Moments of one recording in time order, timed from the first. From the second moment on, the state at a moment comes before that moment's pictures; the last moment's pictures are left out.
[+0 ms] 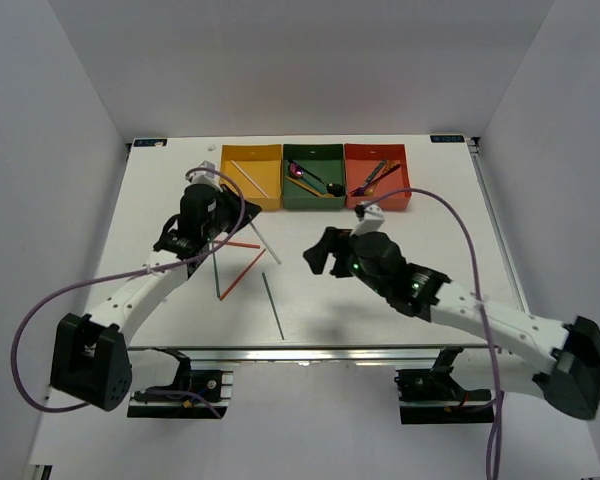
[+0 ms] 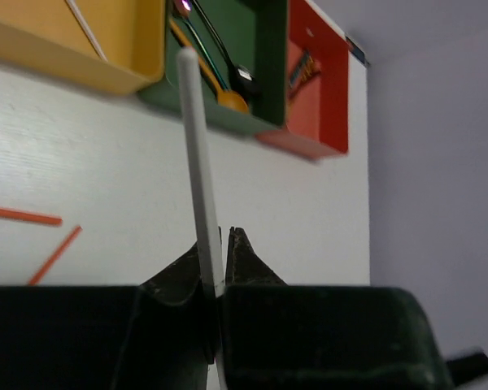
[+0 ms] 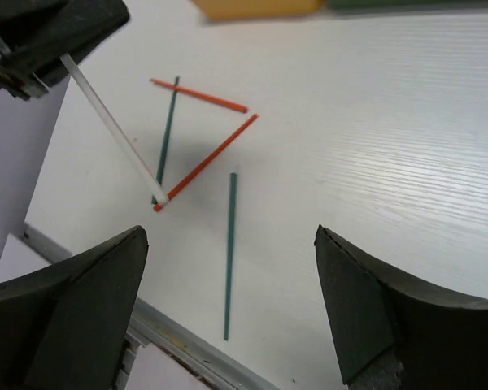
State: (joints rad) left arm -0.36 1.21 0.80 0.04 0.14 -0.86; right arm 0.98 1.16 0.80 -0.05 0.24 0.70
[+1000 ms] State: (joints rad) left arm -0.19 2.21 1.71 0.03 -0.19 -0.76; right arm 0.97 0.72 0.64 -0.32 0.43 0.64
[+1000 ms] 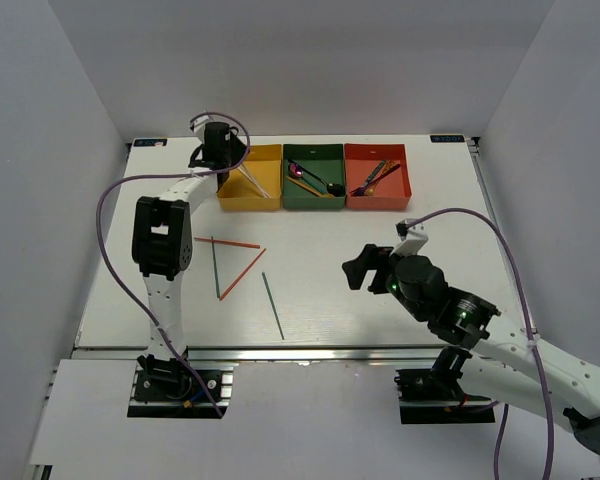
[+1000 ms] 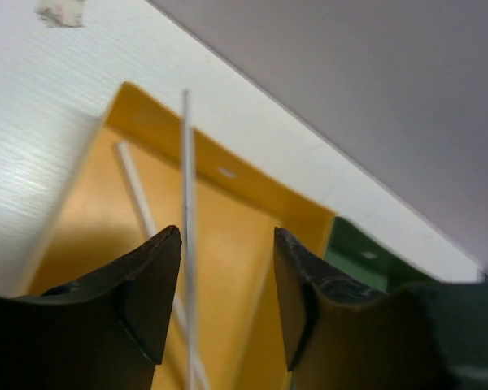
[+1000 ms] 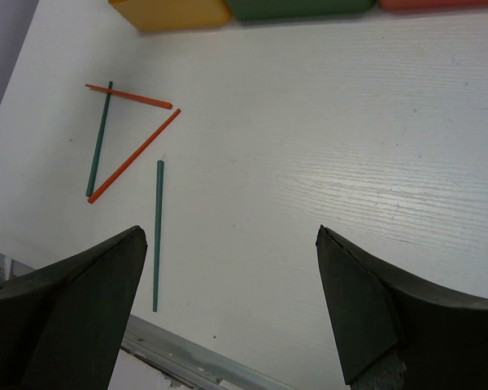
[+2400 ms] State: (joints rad) left arm -0.19 0.79 0.82 -0.57 -0.29 -0.50; right arm 1.20 2.08 1.48 -0.49 0.30 0.58
